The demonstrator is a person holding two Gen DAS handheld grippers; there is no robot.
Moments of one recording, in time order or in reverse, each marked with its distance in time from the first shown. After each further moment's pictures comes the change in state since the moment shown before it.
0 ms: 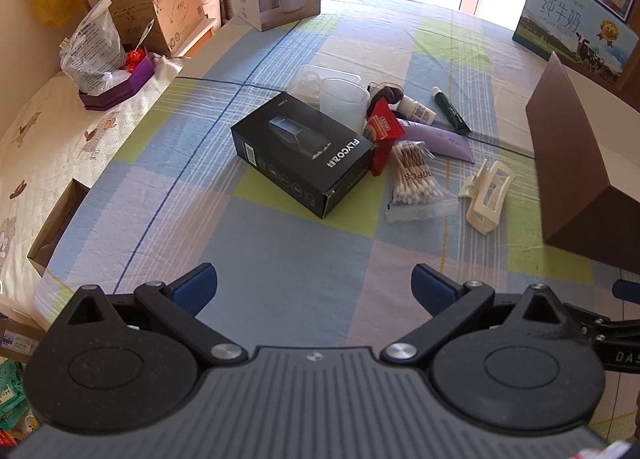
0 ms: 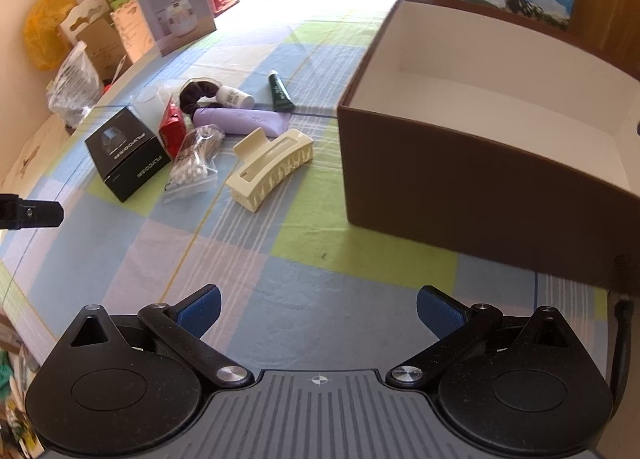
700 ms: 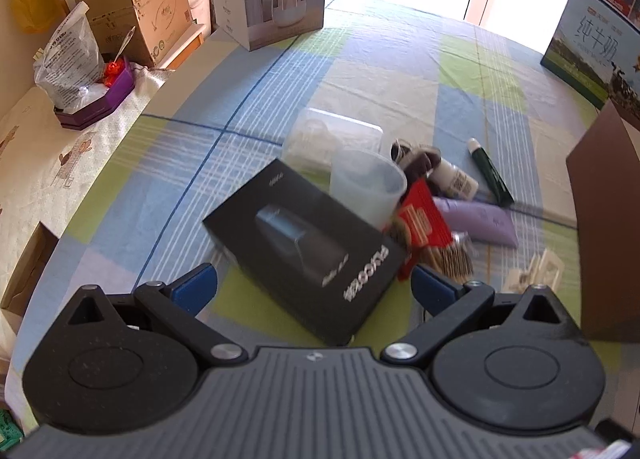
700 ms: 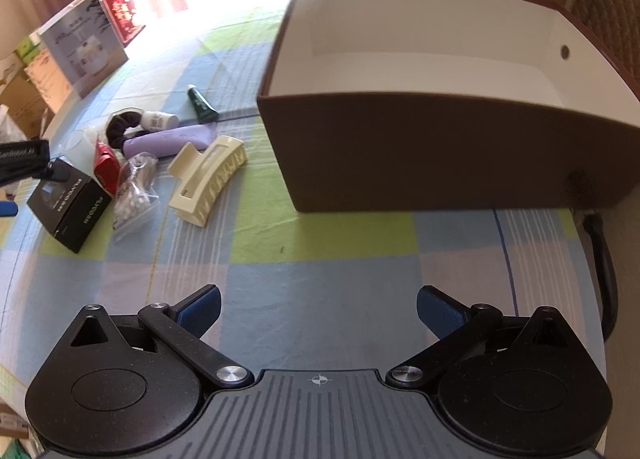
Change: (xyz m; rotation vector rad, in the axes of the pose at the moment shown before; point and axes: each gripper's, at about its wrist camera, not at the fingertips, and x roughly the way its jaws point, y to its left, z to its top) left arm 0.093 0.009 0.087 -0.013 -0.013 -0.026; right arm -0.001 -0.004 -0.006 0.259 0.008 -0.163
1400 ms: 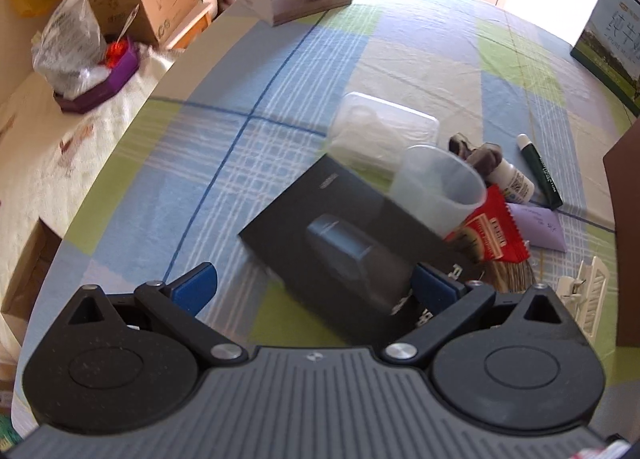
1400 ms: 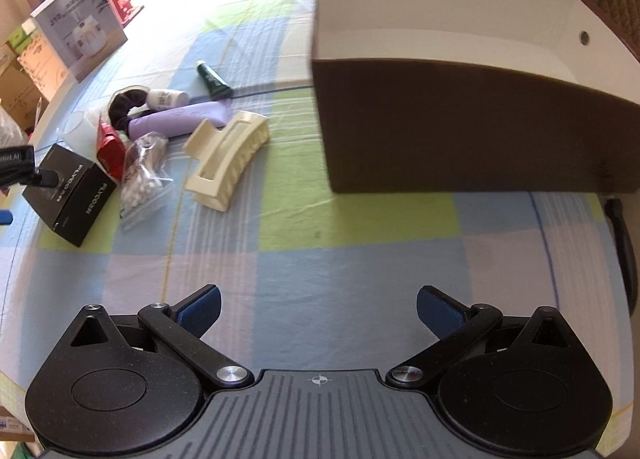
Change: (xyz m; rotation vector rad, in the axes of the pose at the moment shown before) left arm 0.036 0.044 0.012 -0.022 0.085 0.002; right arm 0.022 0.030 0.002 -0.003 0.054 -0.003
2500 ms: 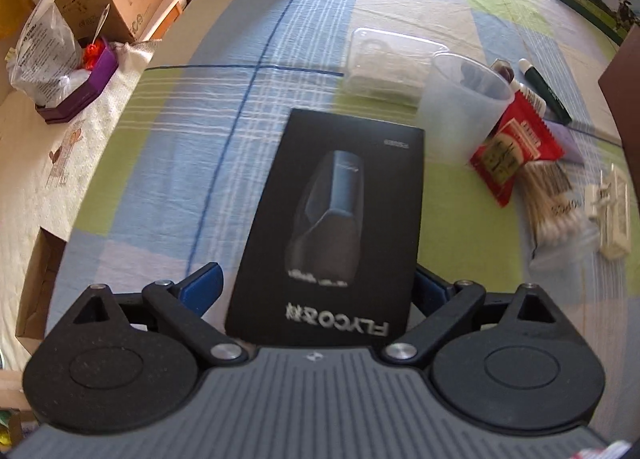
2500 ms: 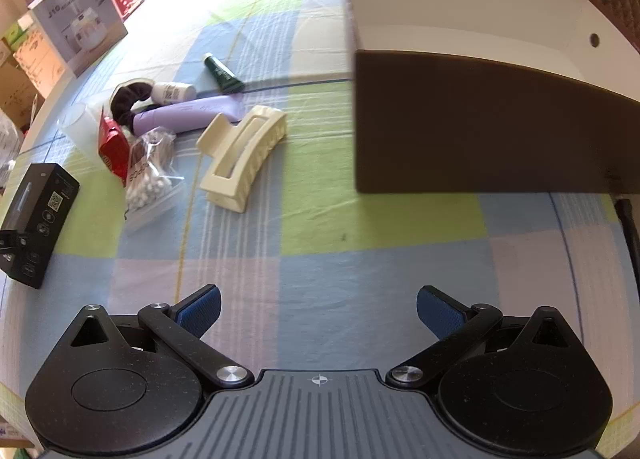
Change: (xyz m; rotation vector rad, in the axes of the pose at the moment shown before) left arm 0.010 0.033 -0.033 0.178 0.049 -0.011; right arm 0.011 0.020 0.001 0.002 0.013 -0.019
